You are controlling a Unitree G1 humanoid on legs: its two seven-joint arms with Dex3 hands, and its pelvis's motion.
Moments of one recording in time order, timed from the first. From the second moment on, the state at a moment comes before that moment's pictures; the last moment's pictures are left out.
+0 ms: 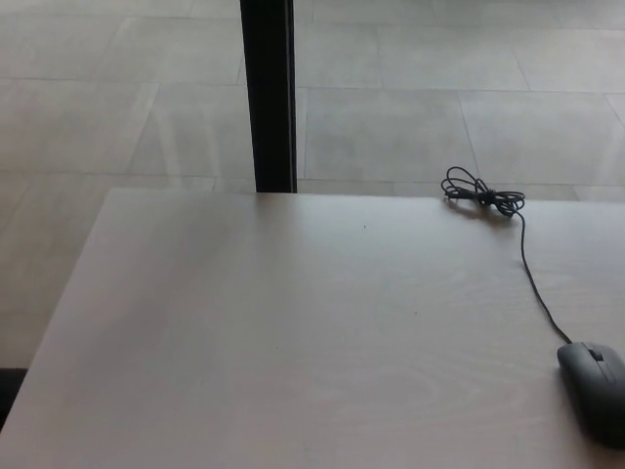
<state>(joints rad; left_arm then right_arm) 0.04 0.64 0.72 1.19 -0.38 -0.23 -0.11 -0.39 -0.97 -0.10 0.54 -0.61 -0.32 -0.28</state>
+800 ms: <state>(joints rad) 0.04 0.63 0.72 1.19 -0.38 -0.23 -0.11 -0.12 -0.66 -0.62 0.51 -0.32 -0.22 -0.24</state>
